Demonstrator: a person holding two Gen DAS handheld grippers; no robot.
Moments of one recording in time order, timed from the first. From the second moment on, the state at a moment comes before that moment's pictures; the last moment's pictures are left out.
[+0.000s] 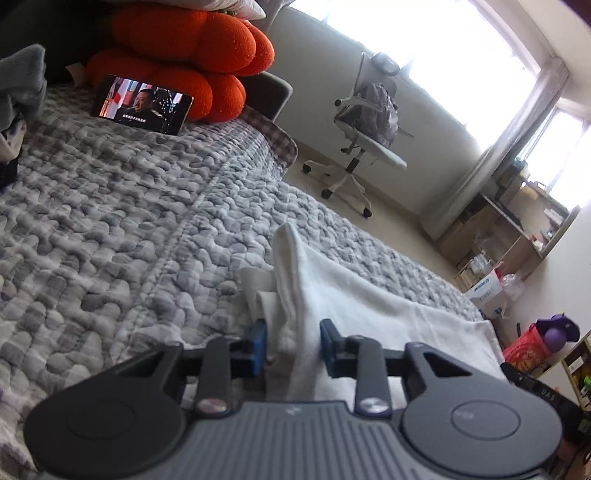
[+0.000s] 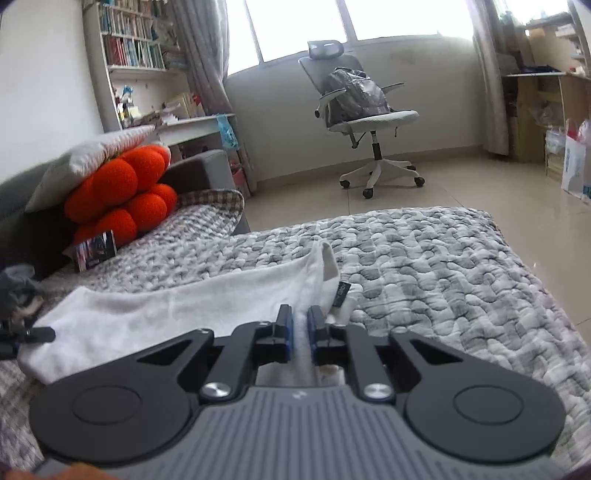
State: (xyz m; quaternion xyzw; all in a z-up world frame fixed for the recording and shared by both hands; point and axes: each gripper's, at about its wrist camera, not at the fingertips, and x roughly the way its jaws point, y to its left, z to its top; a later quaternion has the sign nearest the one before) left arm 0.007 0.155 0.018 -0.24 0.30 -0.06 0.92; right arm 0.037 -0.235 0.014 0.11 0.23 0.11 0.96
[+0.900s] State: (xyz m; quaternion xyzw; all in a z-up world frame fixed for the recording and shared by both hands) left arm -0.013 0.144 0.042 -0.16 0.28 0.02 0.95; right arm 0.022 -0.226 0.027 0.09 0.21 0.05 0.97
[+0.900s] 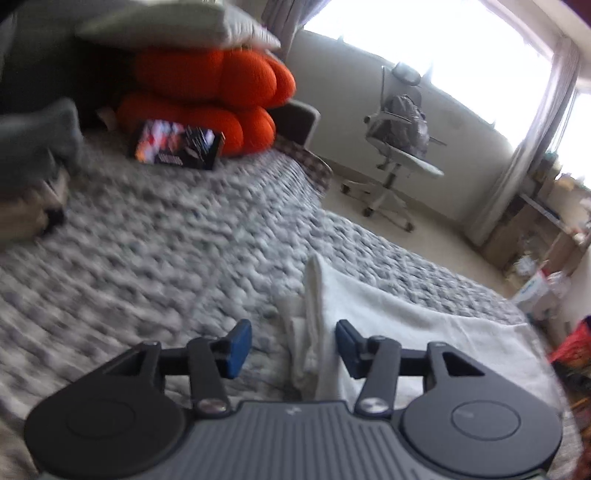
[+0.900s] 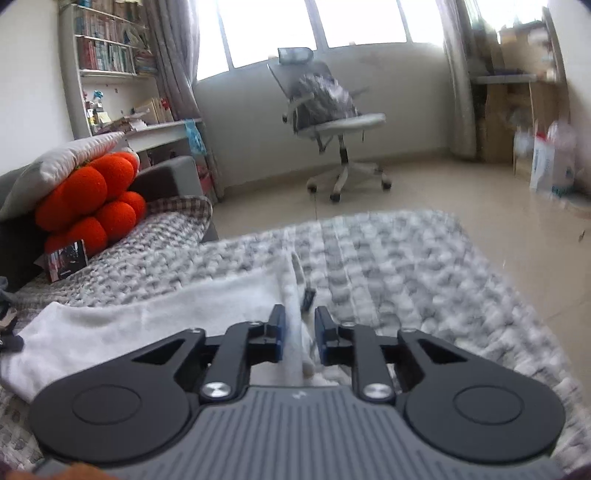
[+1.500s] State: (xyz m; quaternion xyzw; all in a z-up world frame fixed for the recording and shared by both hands) left arm -0.004 0.042 0.023 -0.02 0.26 -0.02 0.97; right arm 0.024 -0.155 0.006 0.06 0.24 0.13 0.96
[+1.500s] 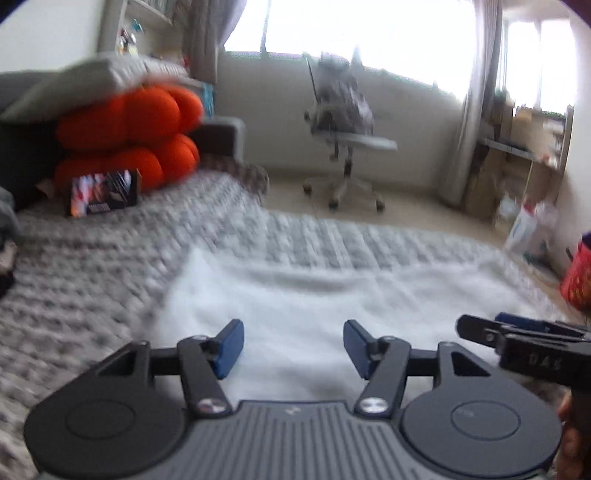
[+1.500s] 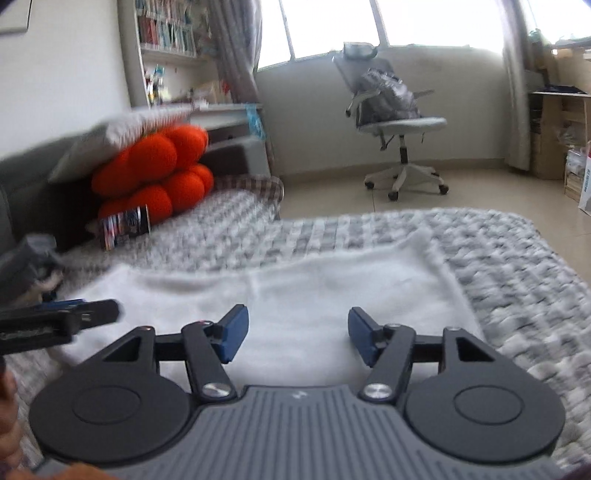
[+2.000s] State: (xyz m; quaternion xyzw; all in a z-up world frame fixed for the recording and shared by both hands) left arm 0.003 0.044 0.009 0.01 0.25 0.00 0.97; right arm 0.022 -0.167 -0.003 -0.03 0.25 0.14 0.96
